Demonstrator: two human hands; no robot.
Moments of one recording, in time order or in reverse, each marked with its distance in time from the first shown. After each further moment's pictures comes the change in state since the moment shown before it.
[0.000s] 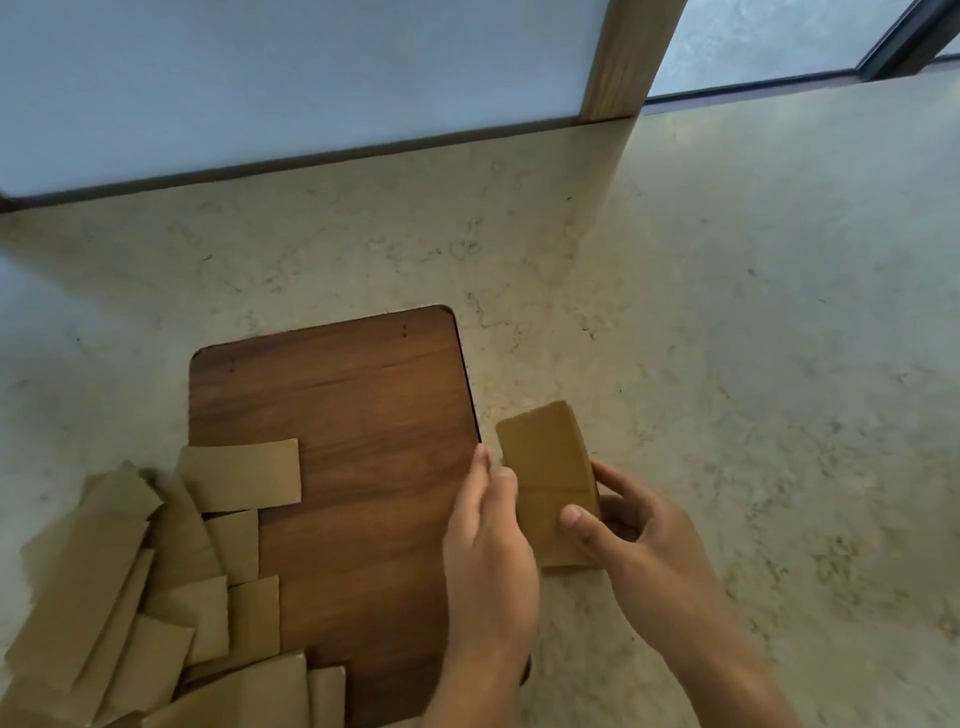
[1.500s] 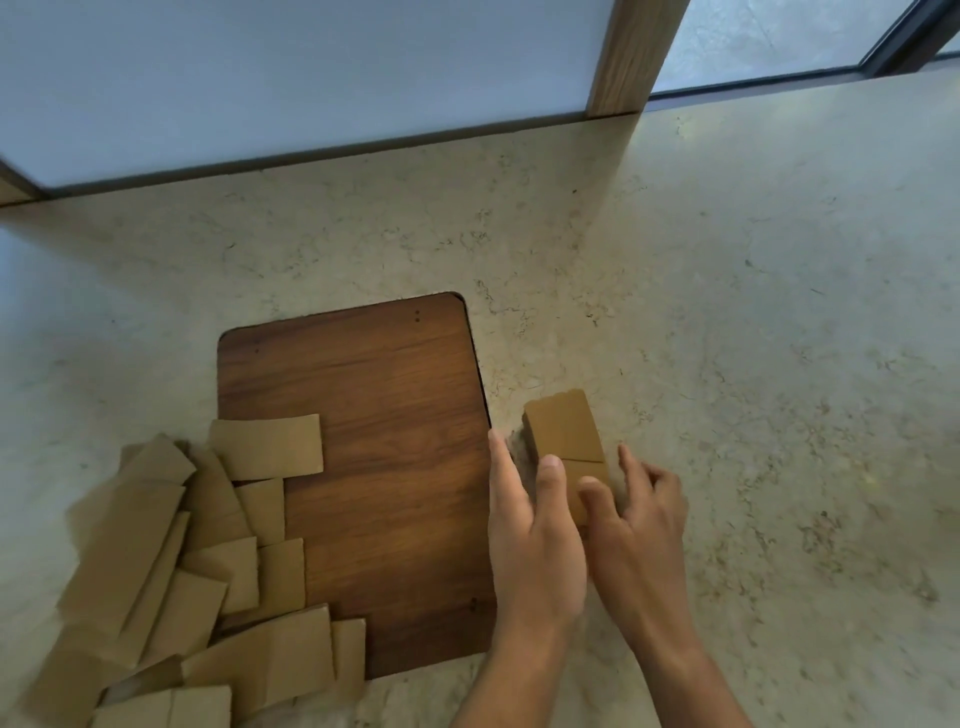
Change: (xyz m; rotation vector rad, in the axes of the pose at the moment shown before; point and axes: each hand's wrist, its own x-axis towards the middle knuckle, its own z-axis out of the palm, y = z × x) left_hand -0.022 -0.010 0.015 0.159 -0.069 0.098; right_hand -0.012 0.012 0.022 -0.400 0.290 -0.062
